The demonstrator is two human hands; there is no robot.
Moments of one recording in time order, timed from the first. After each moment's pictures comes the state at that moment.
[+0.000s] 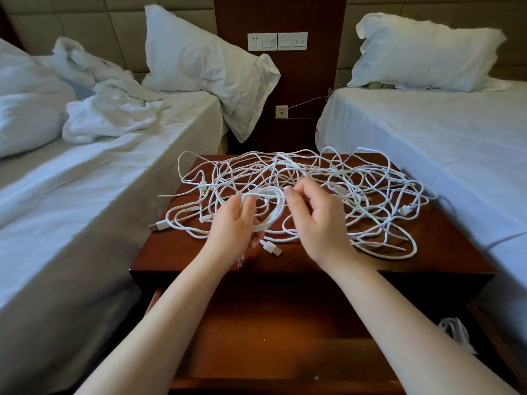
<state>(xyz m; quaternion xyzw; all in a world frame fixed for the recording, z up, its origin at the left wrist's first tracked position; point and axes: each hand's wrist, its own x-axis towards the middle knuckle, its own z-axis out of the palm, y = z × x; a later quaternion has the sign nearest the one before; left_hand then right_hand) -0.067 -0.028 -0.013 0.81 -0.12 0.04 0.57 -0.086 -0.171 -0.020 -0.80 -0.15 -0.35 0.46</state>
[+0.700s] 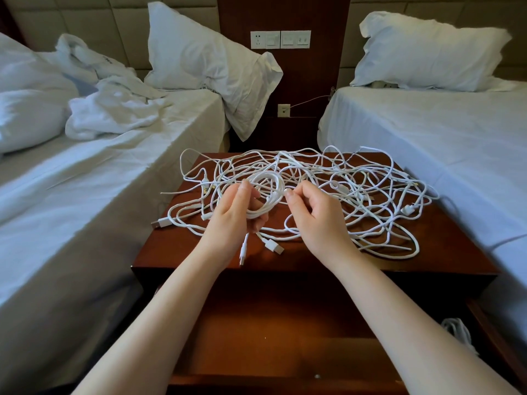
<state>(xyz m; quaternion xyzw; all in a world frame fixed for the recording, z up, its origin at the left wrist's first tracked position) -0.062 -0.024 -0.016 0.69 -0.16 0.01 0.71 -0.083 -0.173 -0.023 -0.84 -0.09 -0.26 0.47</state>
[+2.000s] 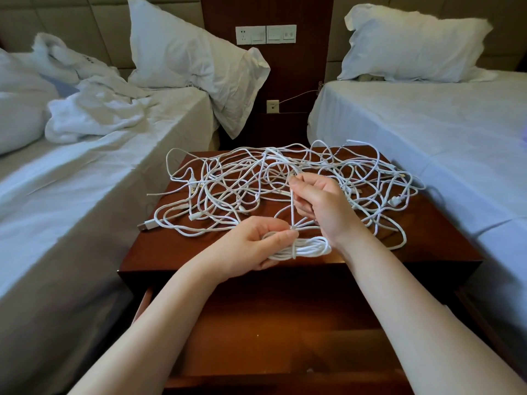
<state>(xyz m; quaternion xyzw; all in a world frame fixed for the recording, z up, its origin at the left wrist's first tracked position) -0.091 -0.033 -0.005 0.76 -0.37 -0.19 0.49 -0.082 -0.200 -0.005 -0.70 -0.09 -0.08 0.71</state>
